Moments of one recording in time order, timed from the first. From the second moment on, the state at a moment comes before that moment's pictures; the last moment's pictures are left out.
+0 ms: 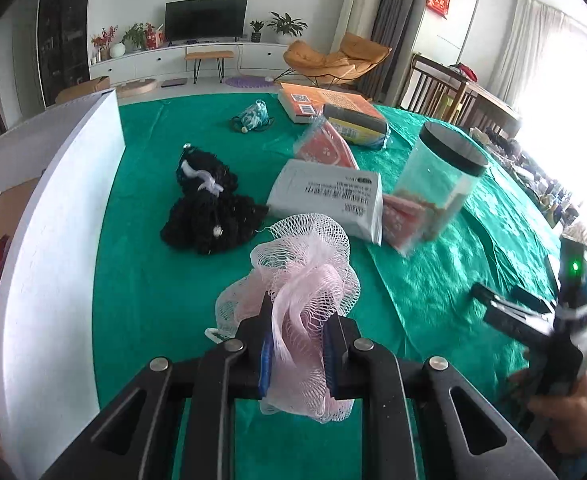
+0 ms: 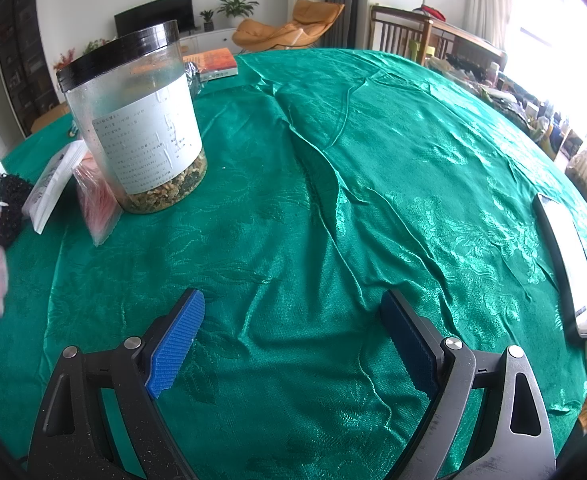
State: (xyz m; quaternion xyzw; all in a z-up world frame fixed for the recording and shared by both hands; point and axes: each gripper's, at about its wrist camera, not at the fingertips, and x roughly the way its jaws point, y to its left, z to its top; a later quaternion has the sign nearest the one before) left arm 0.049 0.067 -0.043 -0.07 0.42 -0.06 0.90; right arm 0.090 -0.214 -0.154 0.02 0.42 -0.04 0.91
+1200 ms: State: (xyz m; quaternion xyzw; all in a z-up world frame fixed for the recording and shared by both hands) left arm -0.018 0.123 0.011 -0.13 0.36 -0.05 0.92; right arm 0.214 0.034 -0.136 -0.35 0.49 0.24 0.76
